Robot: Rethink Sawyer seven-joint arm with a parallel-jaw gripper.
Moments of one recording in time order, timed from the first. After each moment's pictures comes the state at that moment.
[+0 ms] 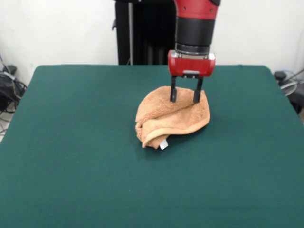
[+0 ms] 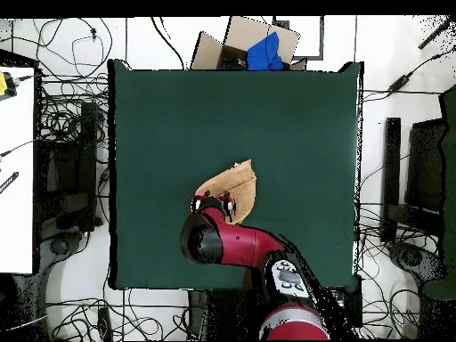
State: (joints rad) arm -0.22 -0.62 0.02 2.04 -0.06 -0.15 1.57
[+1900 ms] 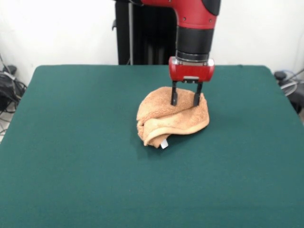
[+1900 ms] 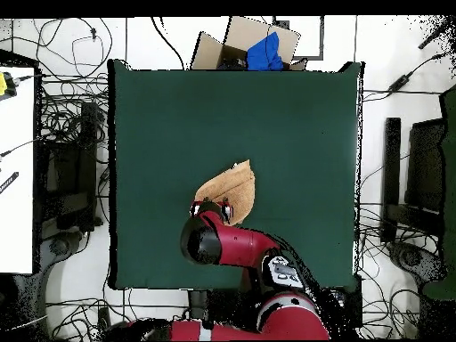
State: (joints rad) arm -0.21 -0.56 0.02 2.03 -0.06 -0.15 1.57
